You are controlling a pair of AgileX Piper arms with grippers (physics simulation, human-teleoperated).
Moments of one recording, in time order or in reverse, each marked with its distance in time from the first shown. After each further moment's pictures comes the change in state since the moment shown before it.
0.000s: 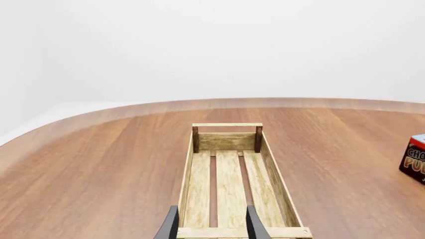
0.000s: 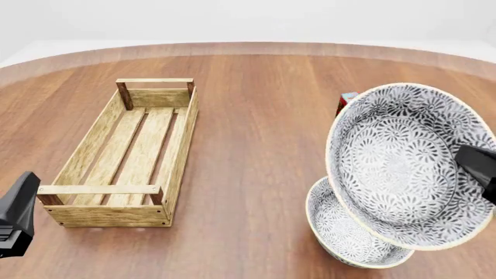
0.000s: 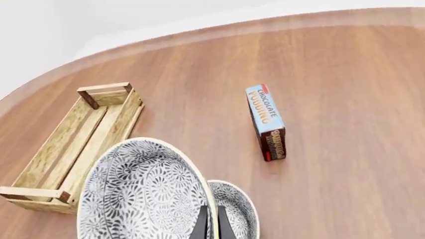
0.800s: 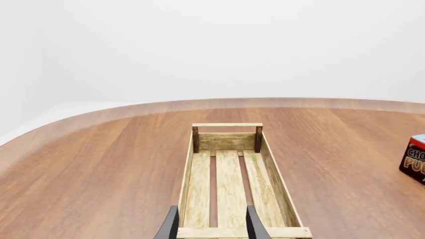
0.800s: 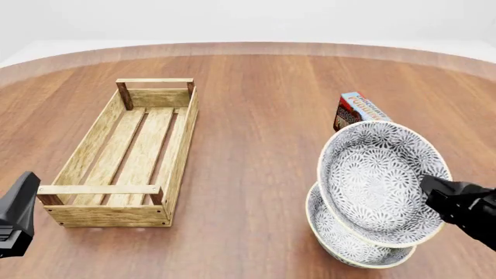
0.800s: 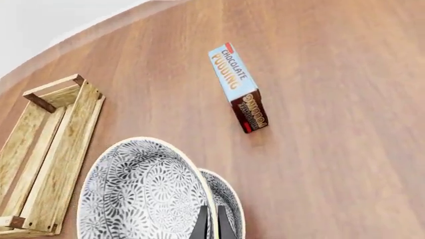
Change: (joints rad) left arm 0.000 0.000 0.000 0.000 0.000; right arm -0.094 0.188 0.250 -0.313 0.131
